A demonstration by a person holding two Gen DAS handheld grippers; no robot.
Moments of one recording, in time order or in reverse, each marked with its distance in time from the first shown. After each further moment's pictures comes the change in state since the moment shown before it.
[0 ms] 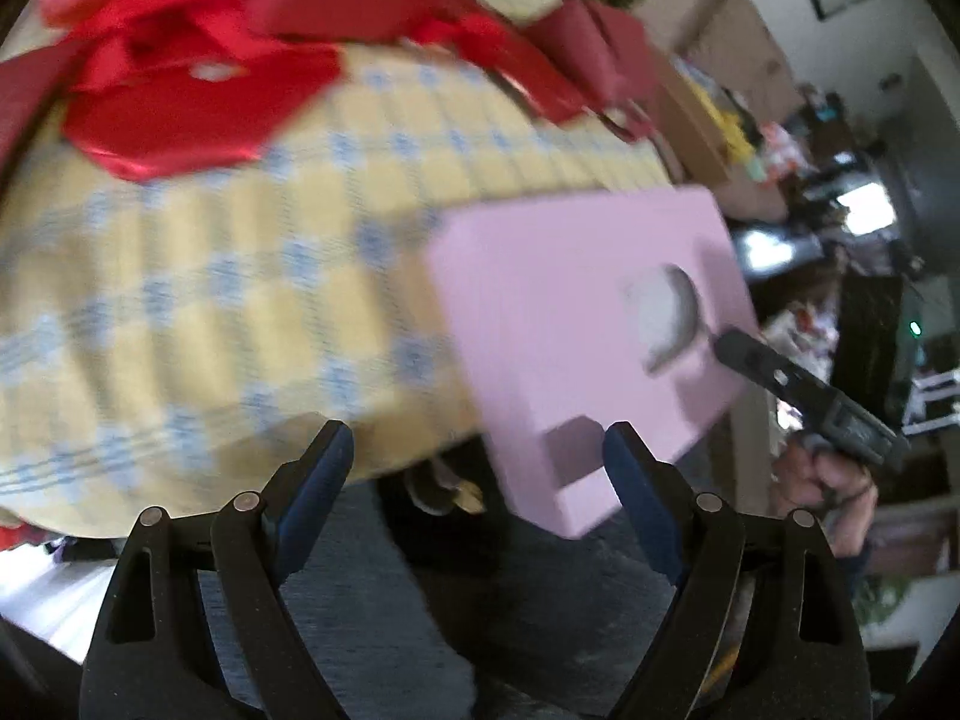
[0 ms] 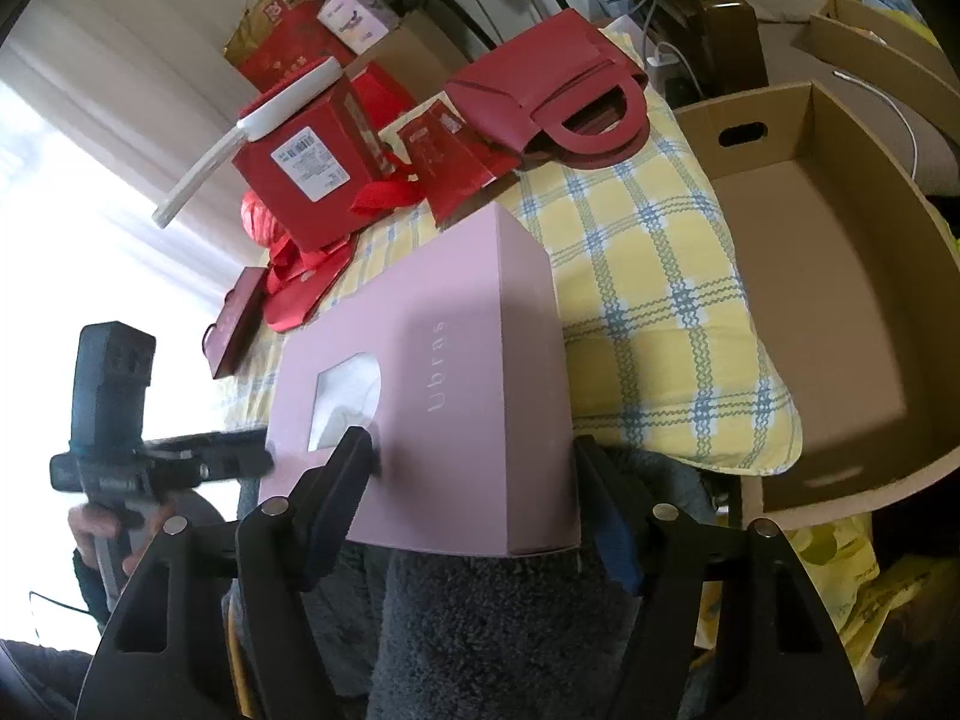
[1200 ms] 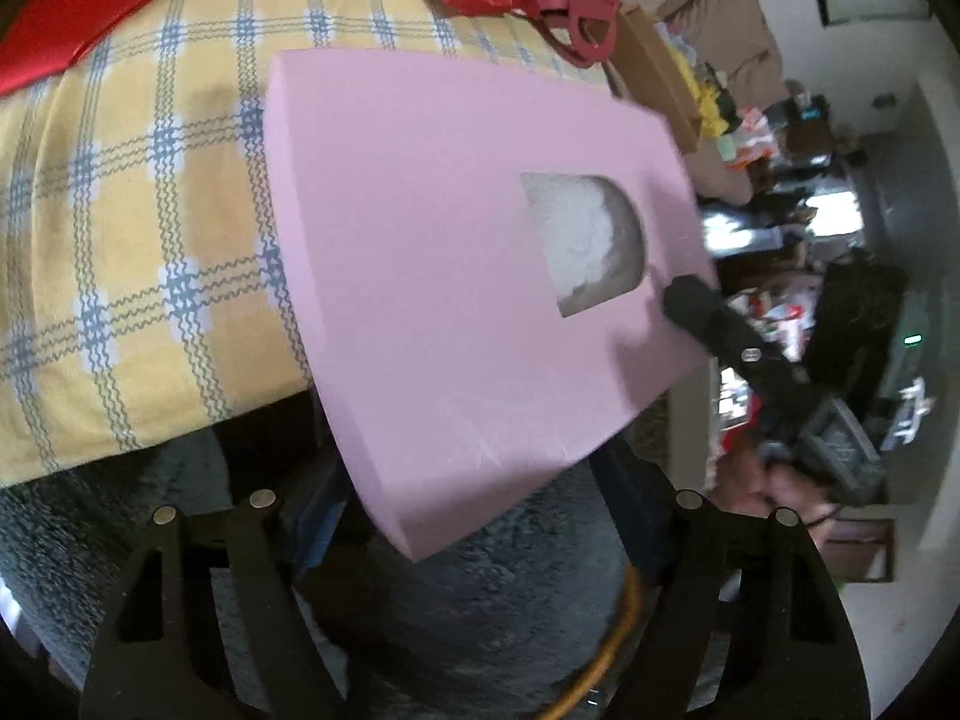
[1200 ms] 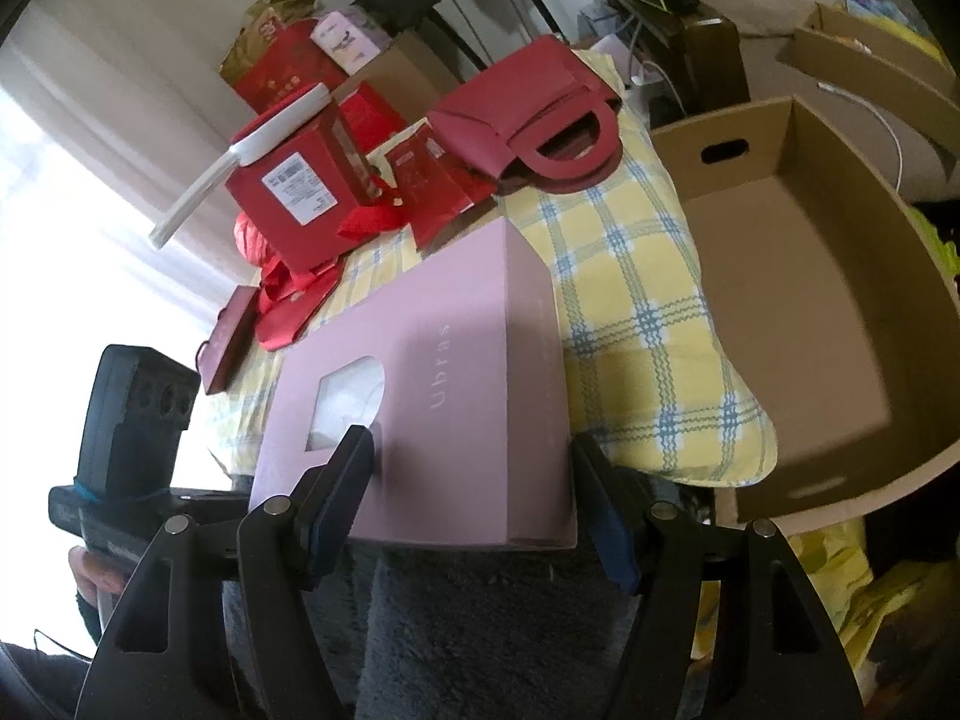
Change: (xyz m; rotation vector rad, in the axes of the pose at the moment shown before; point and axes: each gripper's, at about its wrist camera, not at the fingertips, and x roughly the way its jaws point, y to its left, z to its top) left arm 0.041 -0.032 -0.001 -0.108 0.128 -0.151; right arm -0.008 -0.011 0.003 0.015 -0.037 -0.008
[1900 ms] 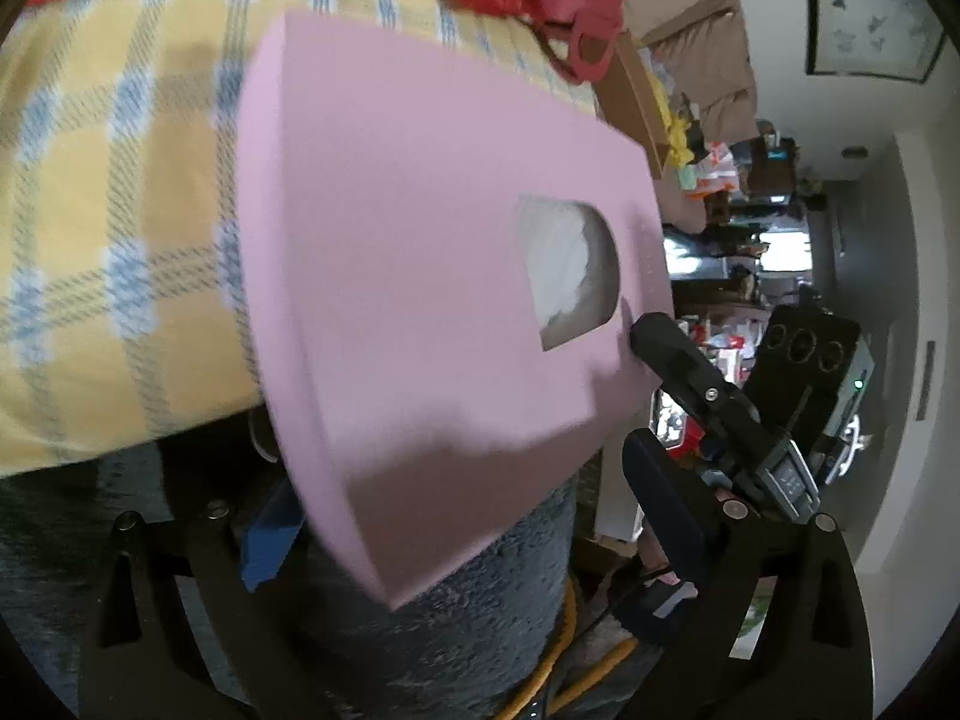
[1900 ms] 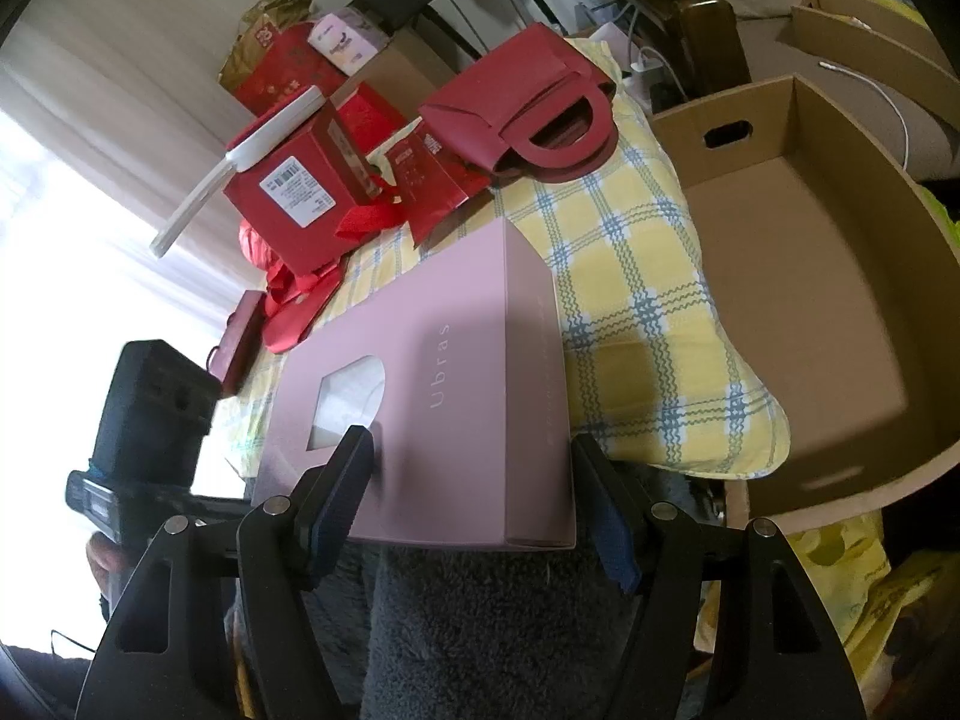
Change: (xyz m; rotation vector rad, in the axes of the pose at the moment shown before) left arm 0.015 0.023 0.012 -0.090 -0.002 -0.155; right arm 0.001 -0.003 0.001 0.001 0.010 0.023
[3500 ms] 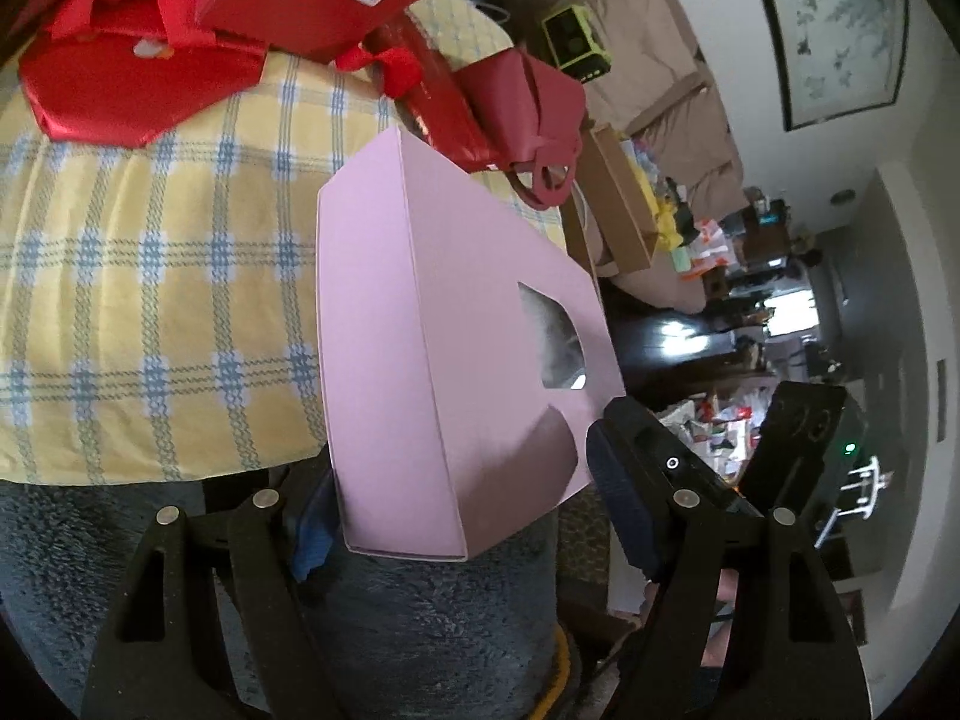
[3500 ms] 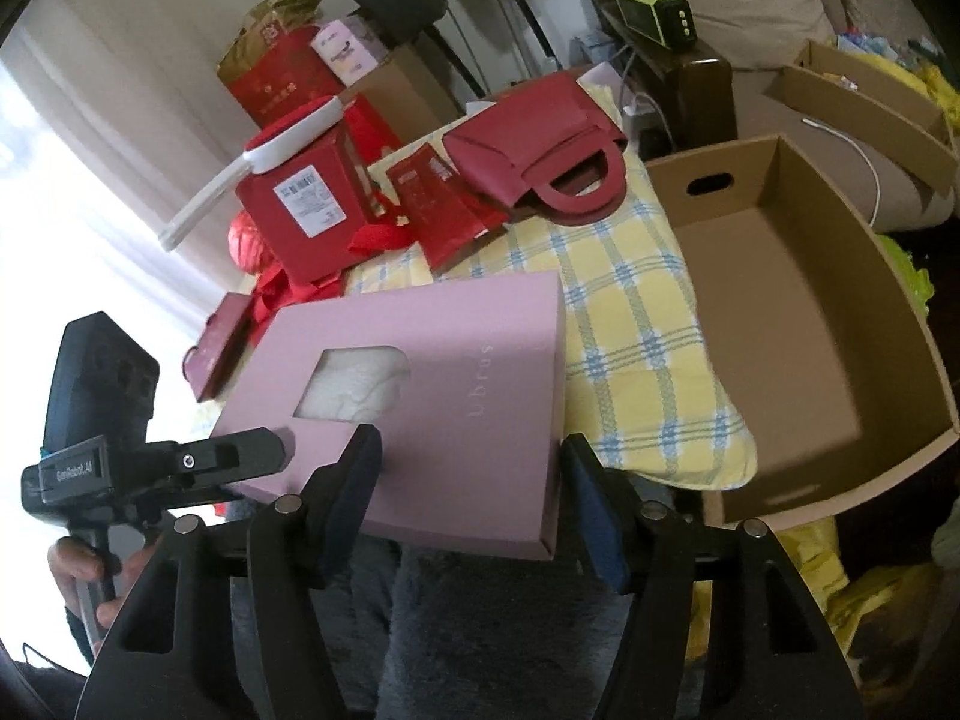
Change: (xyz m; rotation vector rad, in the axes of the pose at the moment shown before) left arm -0.065 -0.016 -0.017 0.060 -0.271 0.055; right arm -0.018 0.029 0.001 -0.066 -0.054 -0.103
